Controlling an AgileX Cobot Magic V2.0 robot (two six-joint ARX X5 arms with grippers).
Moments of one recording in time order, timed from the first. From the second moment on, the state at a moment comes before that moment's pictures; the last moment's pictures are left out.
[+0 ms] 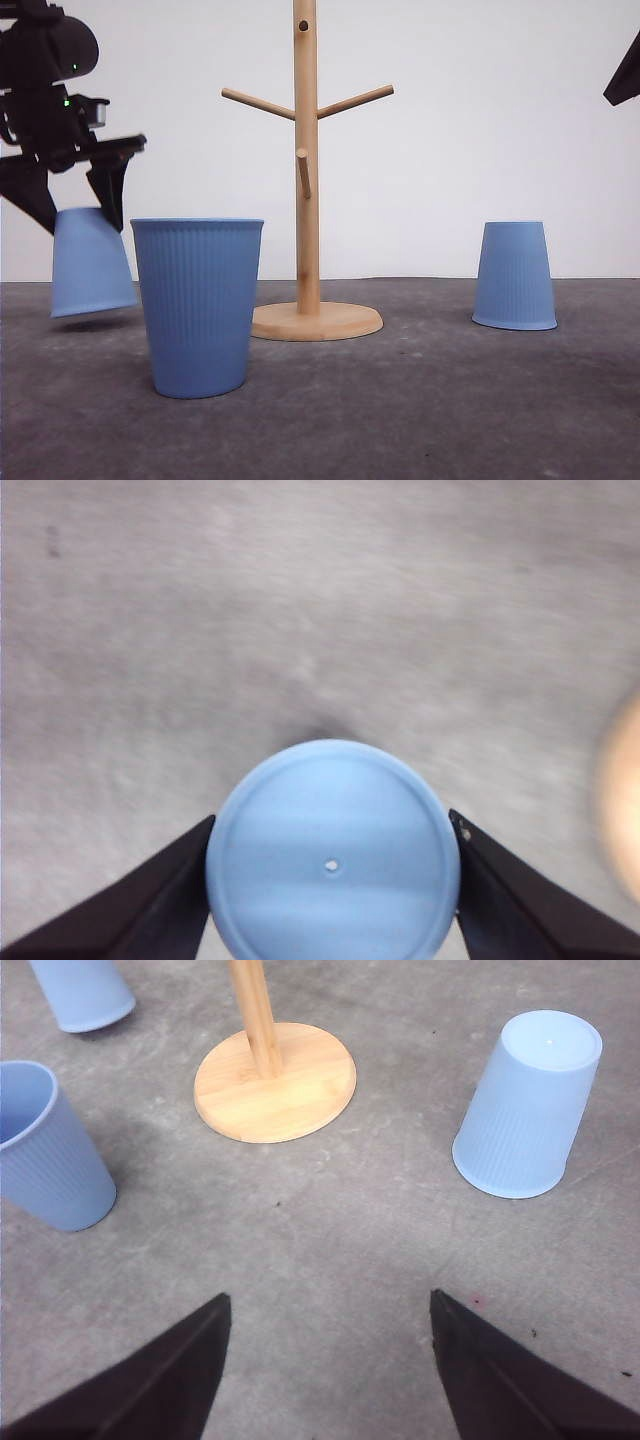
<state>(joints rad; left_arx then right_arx) -0.06 1.86 1.62 -0.83 0.14 -0.09 0.26 0.60 0.63 -0.59 -0.28 -0.02</state>
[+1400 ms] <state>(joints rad) -0.09 1.71 1.68 -0.56 0.75 -0.51 0.26 0.60 0.63 -0.59 -0.28 -0.02</state>
